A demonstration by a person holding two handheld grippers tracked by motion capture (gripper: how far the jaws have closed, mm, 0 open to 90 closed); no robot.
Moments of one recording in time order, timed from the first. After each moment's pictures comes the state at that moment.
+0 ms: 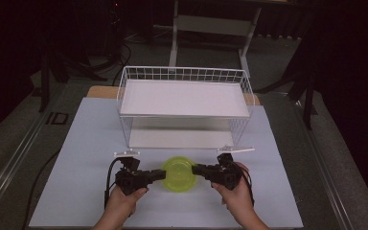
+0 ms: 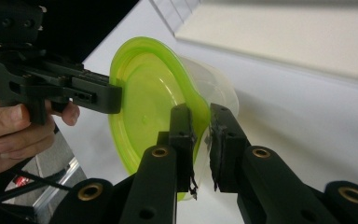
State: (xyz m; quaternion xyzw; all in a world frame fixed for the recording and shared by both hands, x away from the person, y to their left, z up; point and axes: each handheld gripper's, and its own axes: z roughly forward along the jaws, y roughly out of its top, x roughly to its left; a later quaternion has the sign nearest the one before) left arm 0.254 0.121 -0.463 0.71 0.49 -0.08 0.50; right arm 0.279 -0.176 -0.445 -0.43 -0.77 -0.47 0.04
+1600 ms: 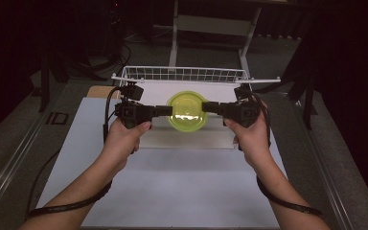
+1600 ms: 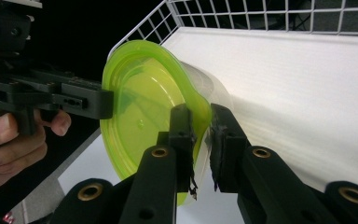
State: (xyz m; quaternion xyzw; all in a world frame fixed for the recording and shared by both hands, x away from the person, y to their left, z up) left arm 0.342 0.114 -0.301 0.72 0.47 -0.02 0.51; right arm 0.363 -0.180 -0.293 -0.41 -0.75 -0.51 -0.01
